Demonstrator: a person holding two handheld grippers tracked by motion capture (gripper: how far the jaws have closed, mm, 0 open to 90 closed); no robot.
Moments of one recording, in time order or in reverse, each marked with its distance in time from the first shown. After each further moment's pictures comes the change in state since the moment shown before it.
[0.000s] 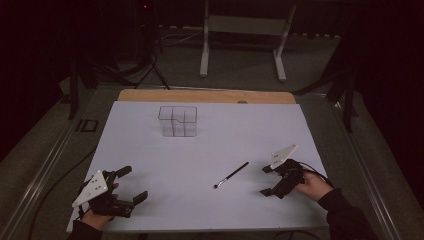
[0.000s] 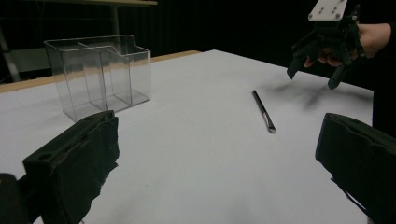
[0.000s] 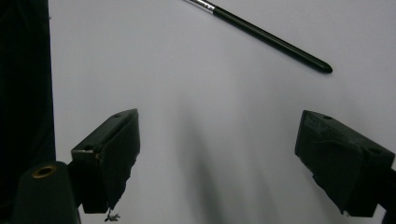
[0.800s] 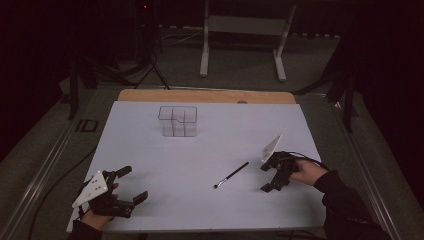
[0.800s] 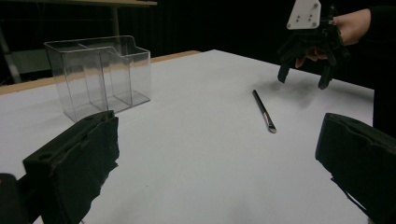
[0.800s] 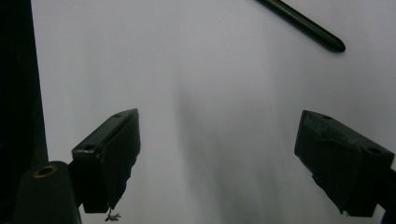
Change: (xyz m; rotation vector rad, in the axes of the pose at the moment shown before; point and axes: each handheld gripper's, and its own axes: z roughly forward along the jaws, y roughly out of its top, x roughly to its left) left arm 0.000 0.000 0.000 0.000 0.001 0.005; right arm -0.029 0.020 0.012 0.216 0.101 -0.015
